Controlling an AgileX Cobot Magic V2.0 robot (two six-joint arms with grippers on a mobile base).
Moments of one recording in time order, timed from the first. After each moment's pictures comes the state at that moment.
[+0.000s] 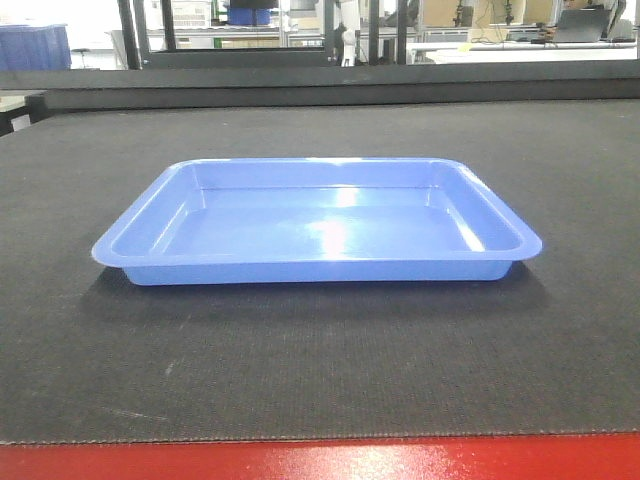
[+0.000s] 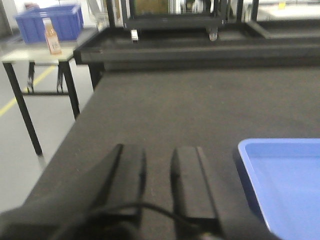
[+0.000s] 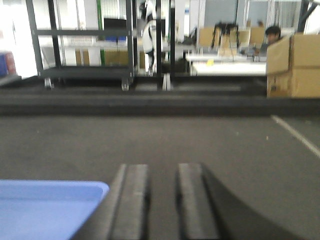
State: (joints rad) left arm -0.04 0.45 -0.69 0.05 0.45 0.01; right arm -0.04 0.33 -0.55 0.16 0.24 -0.08
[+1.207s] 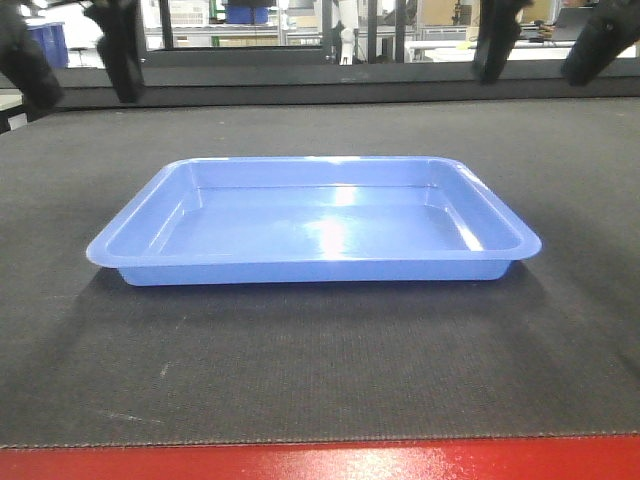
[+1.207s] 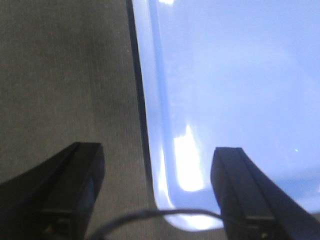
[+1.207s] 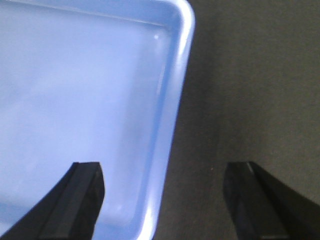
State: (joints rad) left arm -0.37 1.73 -1.59 -0.01 1.09 -0.21; right arm 0.28 1.62 -1.41 0.02 0.85 0.17
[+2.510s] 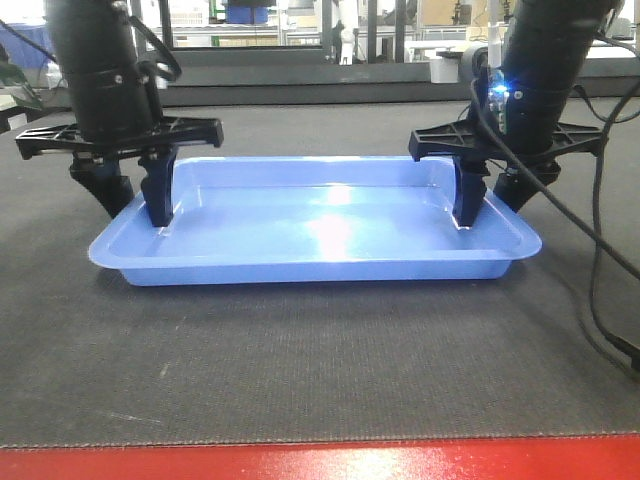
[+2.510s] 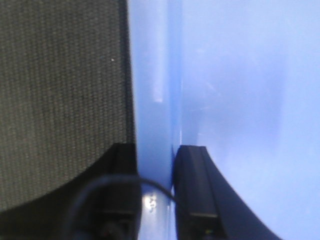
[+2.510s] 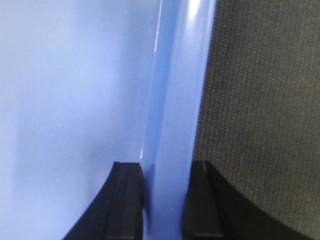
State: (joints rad) left arm -0.37 2.04 -1.68 -0.02 1.04 -0.31; right arm 0.28 1.94 -1.44 0.01 0.72 0.20
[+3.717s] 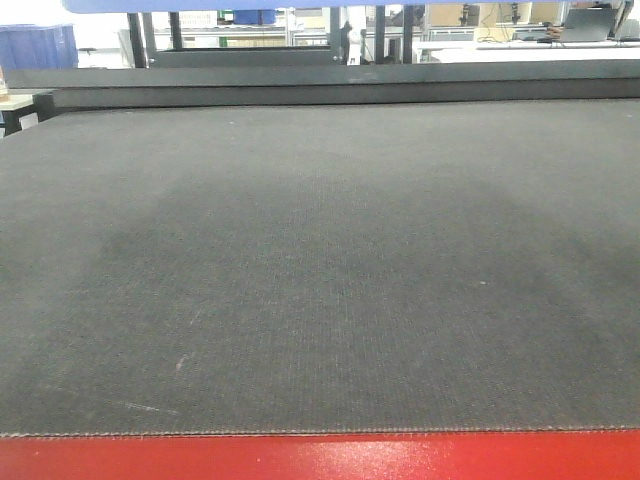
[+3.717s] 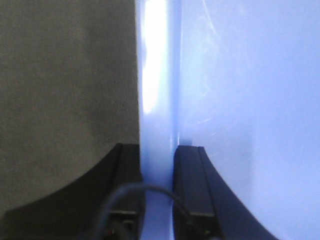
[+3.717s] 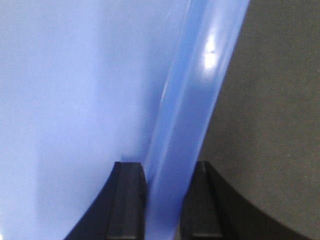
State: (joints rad) left arm -0.55 1.56 -1.73 0.07 1.24 -0.33; right arm 0.29 1.28 -1.42 0.02 1.14 0.21
